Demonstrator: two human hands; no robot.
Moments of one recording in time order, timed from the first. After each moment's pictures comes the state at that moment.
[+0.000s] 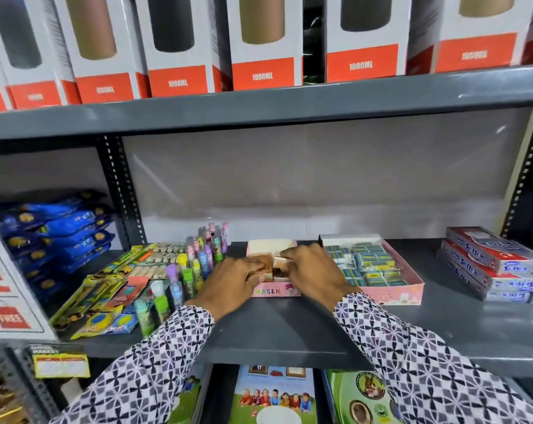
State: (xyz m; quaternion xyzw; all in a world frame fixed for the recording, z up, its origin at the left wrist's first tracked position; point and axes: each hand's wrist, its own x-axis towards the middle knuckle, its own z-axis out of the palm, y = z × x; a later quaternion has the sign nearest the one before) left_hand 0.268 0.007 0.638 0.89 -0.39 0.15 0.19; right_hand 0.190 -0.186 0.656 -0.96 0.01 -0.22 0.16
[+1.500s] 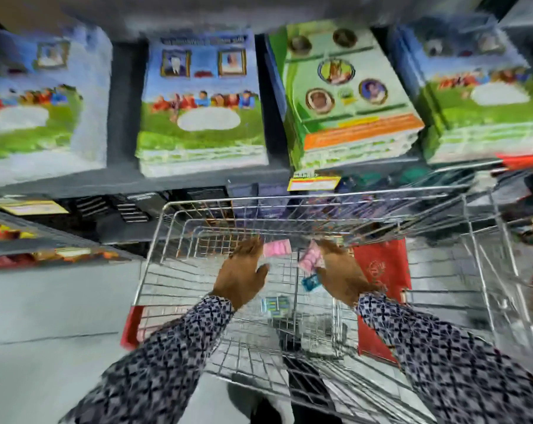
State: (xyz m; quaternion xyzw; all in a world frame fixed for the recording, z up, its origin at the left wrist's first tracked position) left_hand 0.010 0.024 0.109 0.90 -0.33 -0.26 0.14; right_hand -0.108 -0.196 0.127 -0.92 0.20 0.19 0.27
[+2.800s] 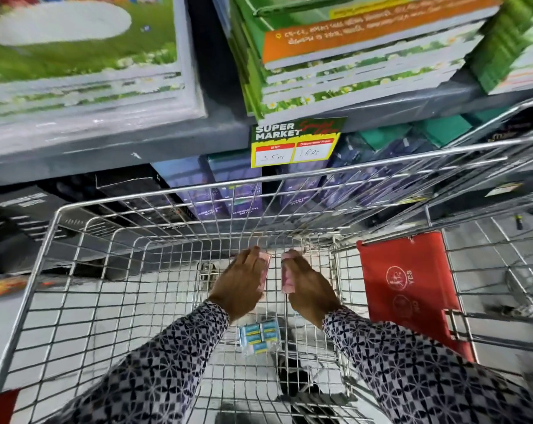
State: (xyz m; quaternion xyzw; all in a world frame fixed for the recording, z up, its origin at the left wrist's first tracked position) left_hand 0.023 -0.035 -0.090 0.84 -0.48 -0.23 0.04; right_hand -0.106 -0.193 -0.095 -0.92 0.19 0.14 0.31
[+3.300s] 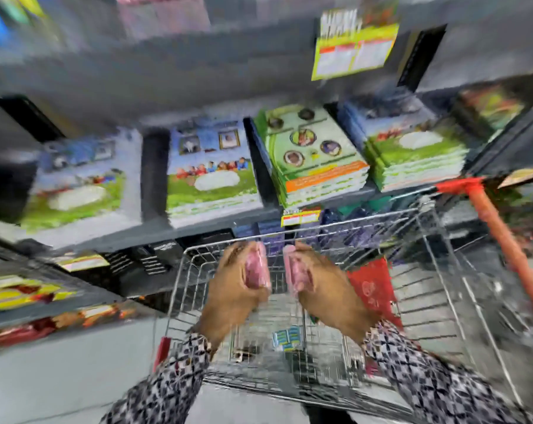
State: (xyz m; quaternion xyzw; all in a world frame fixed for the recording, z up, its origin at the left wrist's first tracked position) left_hand 0.004 0.051 0.244 0.84 -0.25 -0.21 0.43; right_hand -0.123 -0.137 0.245 -0.92 0.16 -0.03 0.36
